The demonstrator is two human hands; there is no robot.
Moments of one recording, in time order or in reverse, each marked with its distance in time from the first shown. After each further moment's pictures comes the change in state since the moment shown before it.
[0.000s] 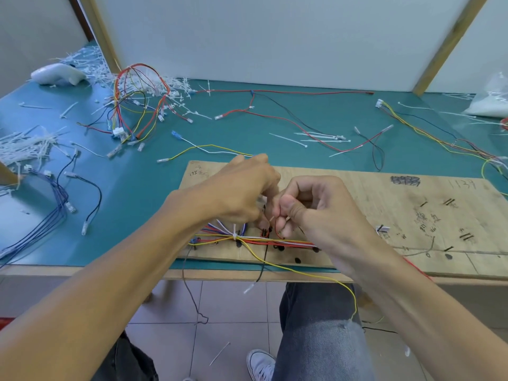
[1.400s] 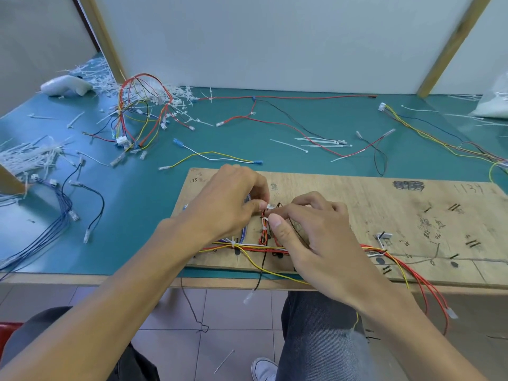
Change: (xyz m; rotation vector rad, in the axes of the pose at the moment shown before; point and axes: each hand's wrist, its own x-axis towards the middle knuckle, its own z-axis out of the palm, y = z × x) left_hand -0.013 -0.005 0.017 -0.189 0.318 -0.180; right_hand -0.014 0.031 -0.006 -0.808 0.079 -0.303
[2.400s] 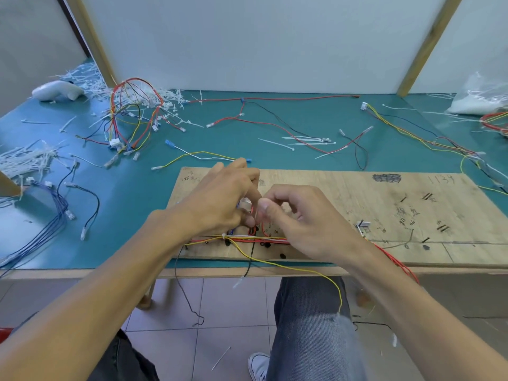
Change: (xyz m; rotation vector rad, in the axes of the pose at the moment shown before) left_hand -0.004 0.012 -0.008 0.130 -0.122 0.200; right_hand 0.020 0.003 -0.017 0.343 -0.148 -0.033
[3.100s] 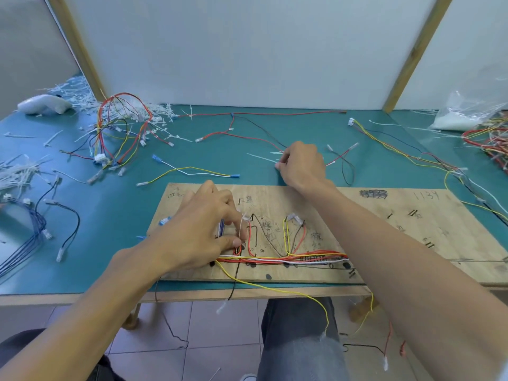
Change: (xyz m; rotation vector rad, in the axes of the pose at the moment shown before) left_hand -0.019 0.010 -0.002 -0.140 -0.007 -0.153; right_hand 0.145 0.094 -0.039 -0.518 0.336 0.453
